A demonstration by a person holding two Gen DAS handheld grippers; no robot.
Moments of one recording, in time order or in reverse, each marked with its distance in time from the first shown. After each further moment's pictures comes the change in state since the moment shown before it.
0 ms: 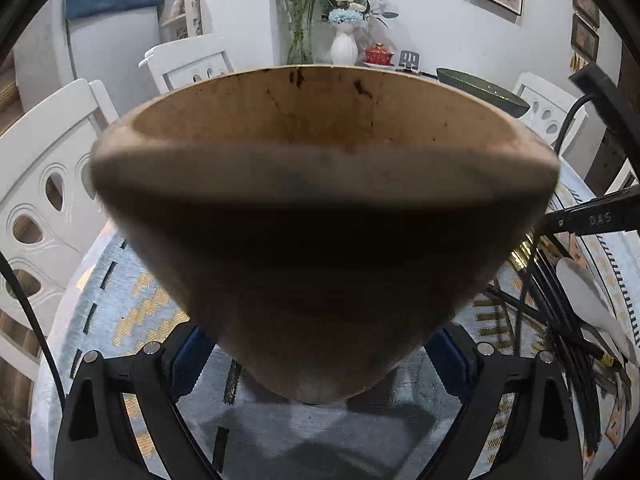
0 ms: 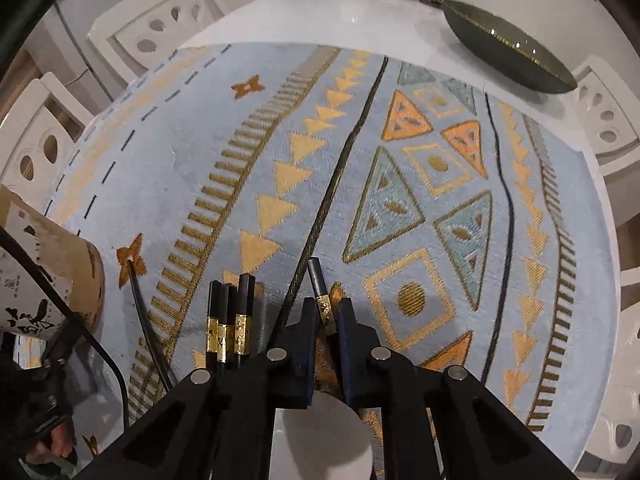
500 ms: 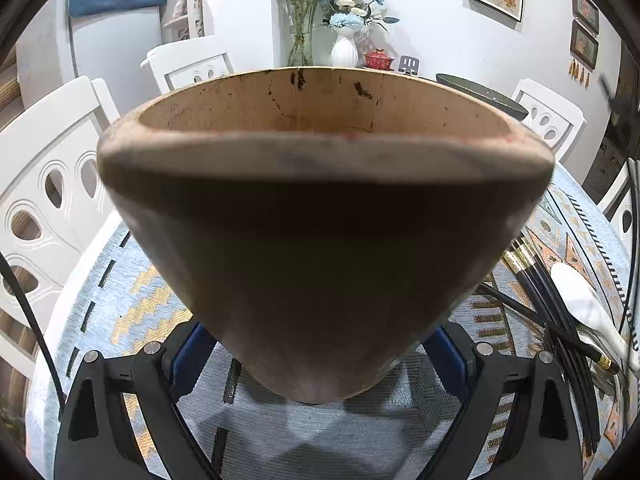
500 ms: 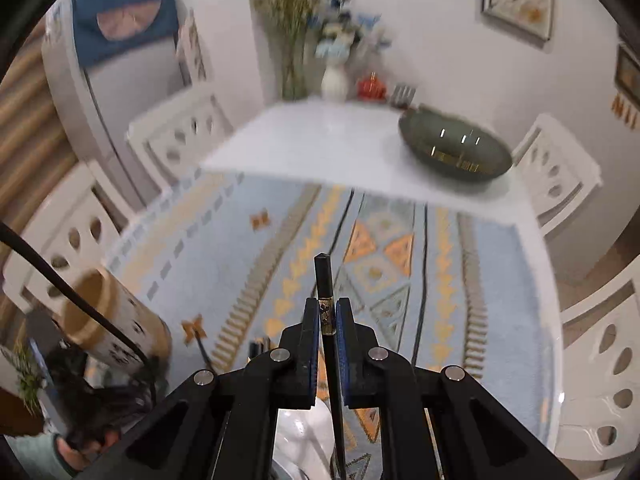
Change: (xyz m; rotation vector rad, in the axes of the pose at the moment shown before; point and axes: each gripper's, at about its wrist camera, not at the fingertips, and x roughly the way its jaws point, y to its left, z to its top) left arm -0.002 0.003 -0.004 -0.012 -0.014 -0.011; right arm -0.154 -0.006 -0.002 0.058 -0.380 -0.021
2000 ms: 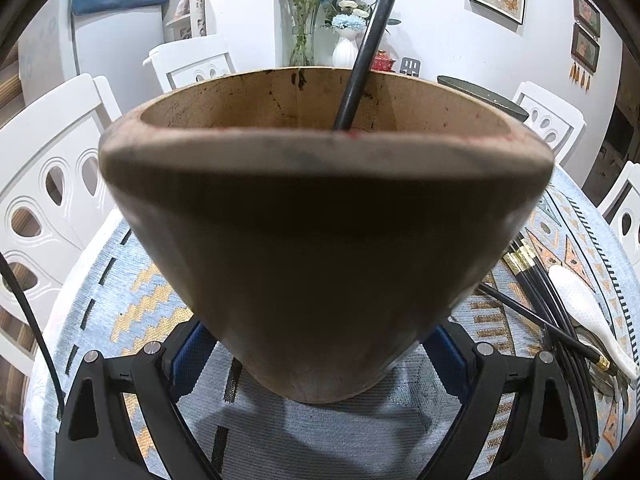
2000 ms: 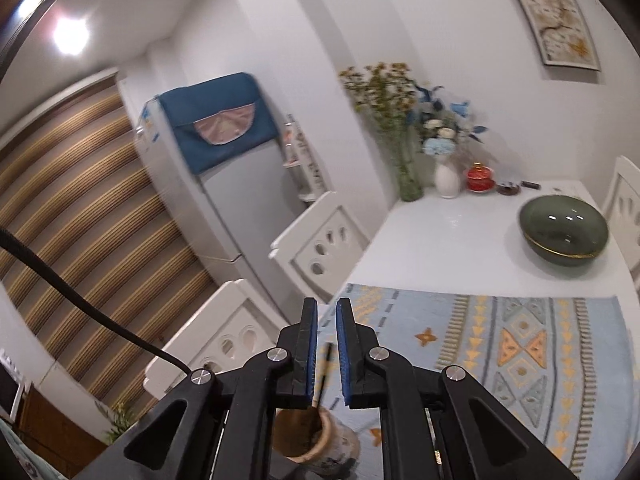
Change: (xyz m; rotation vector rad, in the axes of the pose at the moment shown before) left arm 0.001 0.003 0.000 -0.008 -0.003 -0.004; right arm -0.072 0.076 0.073 0.119 -0.245 0.391
